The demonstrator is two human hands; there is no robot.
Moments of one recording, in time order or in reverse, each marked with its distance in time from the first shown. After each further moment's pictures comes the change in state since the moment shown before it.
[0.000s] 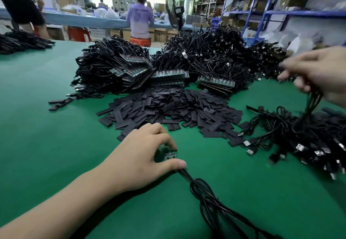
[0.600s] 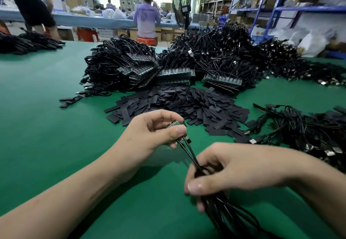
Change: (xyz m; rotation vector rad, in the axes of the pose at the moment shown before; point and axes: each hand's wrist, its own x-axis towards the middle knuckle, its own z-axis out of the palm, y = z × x) left_hand 0.005 0.013 -0.004 -1.194 0.156 -0.110; right_hand -0.114 -0.029 0.127 -0.298 -1.220 0.027
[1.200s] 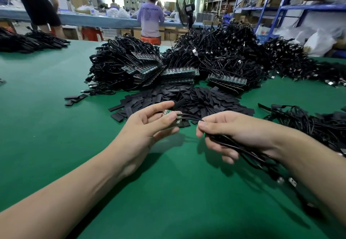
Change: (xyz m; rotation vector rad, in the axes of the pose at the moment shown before) left_hand 0.007 -0.005 -0.008 -0.272 0.184 -0.078; right_hand 0.023 0.016 -0.032 0.526 0.196 -0.143
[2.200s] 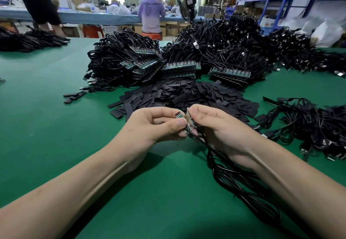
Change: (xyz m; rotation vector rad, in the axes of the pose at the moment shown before) left_hand 0.000 -0.001 0.001 0.156 -0.115 -0.021; right_hand 0.032 0.026 0.029 0.195 0.213 -0.269
